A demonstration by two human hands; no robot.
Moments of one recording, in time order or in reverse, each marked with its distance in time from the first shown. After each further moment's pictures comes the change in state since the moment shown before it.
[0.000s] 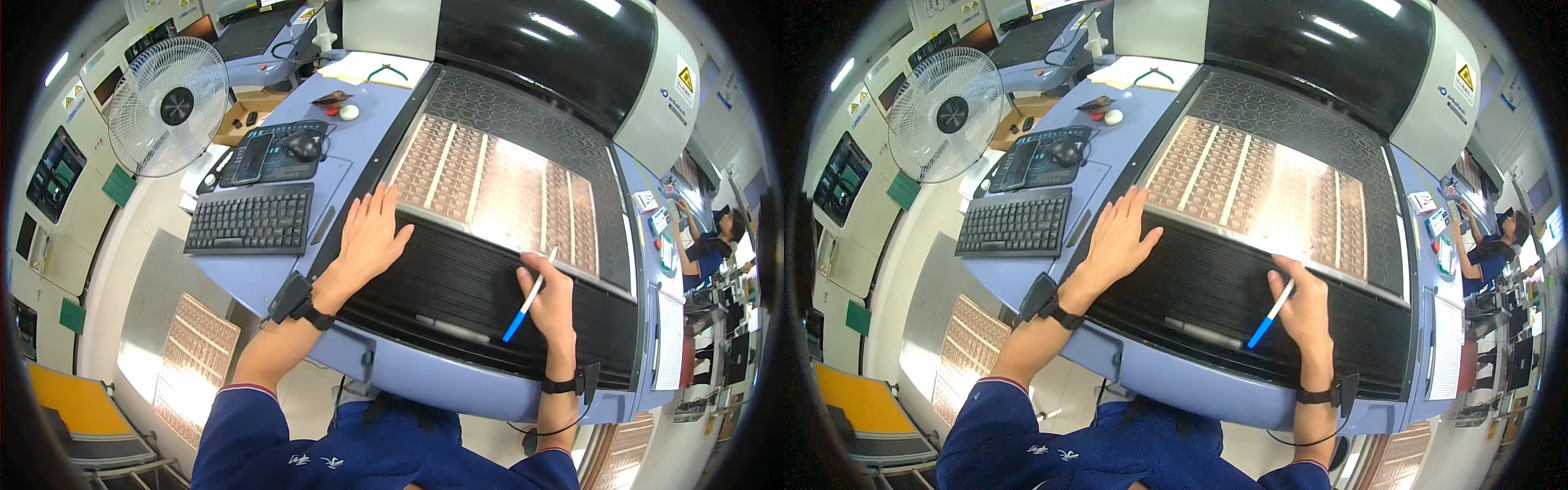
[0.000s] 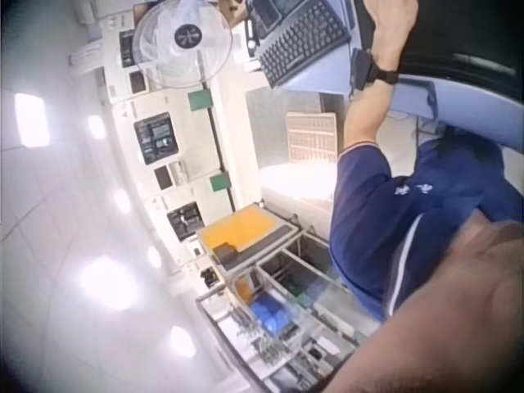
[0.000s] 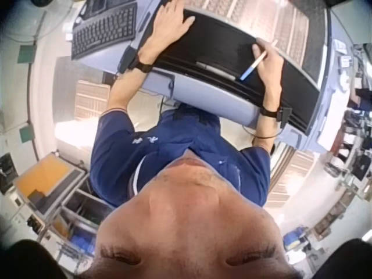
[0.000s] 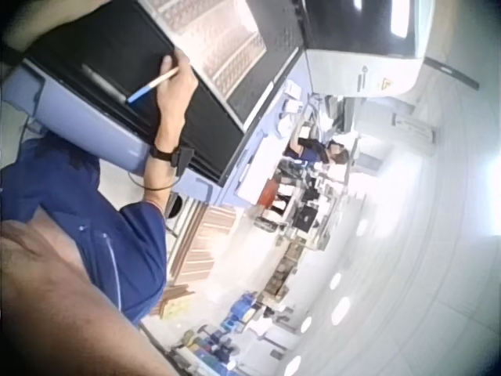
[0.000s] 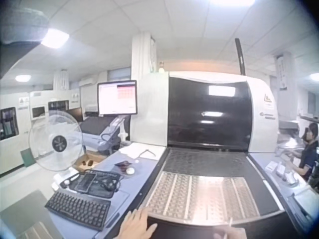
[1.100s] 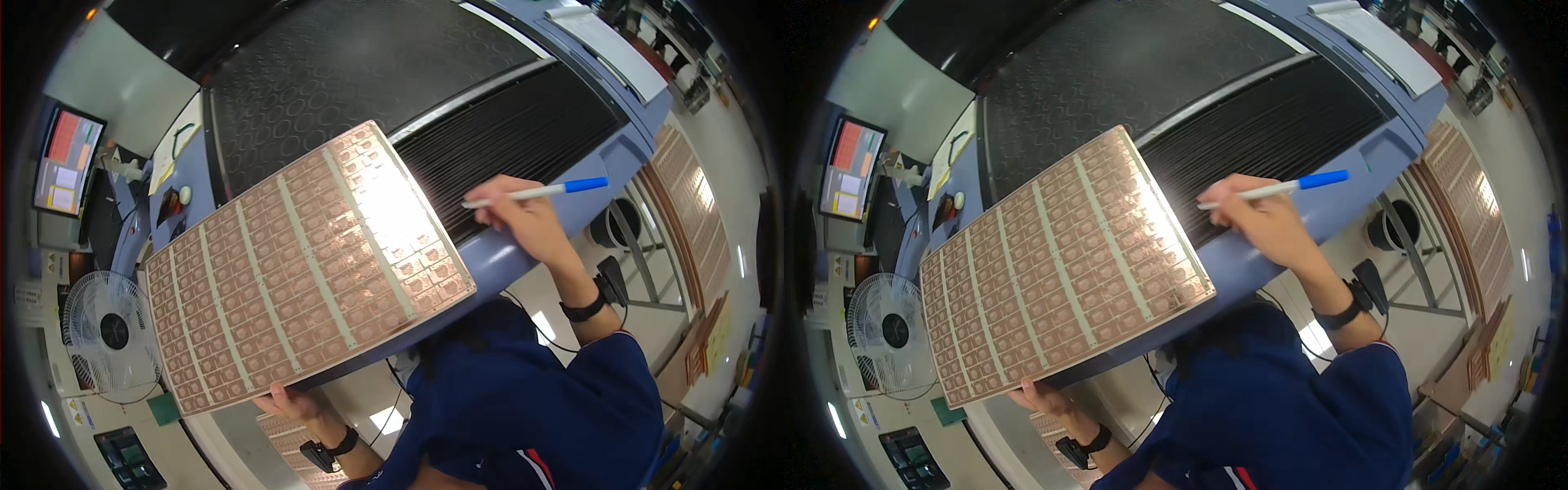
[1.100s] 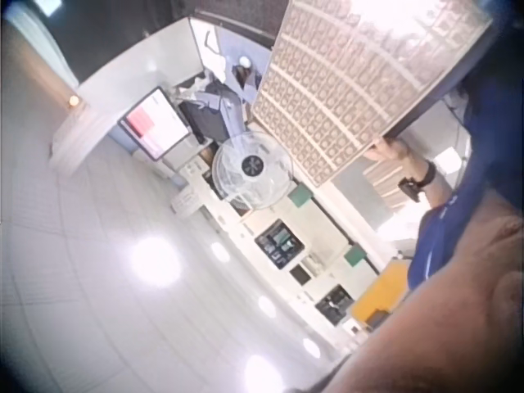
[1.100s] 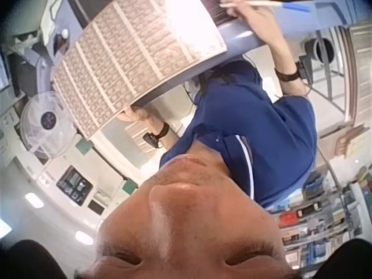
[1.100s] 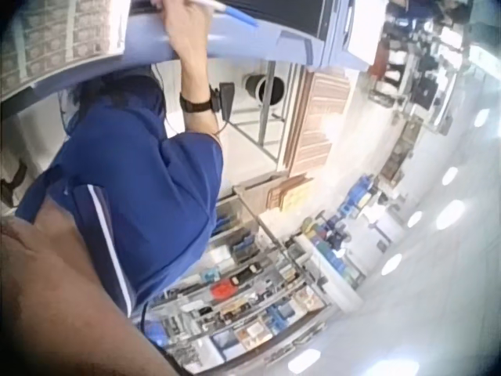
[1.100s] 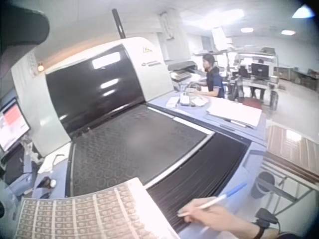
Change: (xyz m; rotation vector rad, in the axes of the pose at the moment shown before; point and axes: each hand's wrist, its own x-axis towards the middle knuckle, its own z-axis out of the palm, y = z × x) left_hand -0.178 -0.051 -0.073 -1.096 0.382 -0.345; right_hand -0.162 -0.012 -0.009 0.784 0.240 0.594
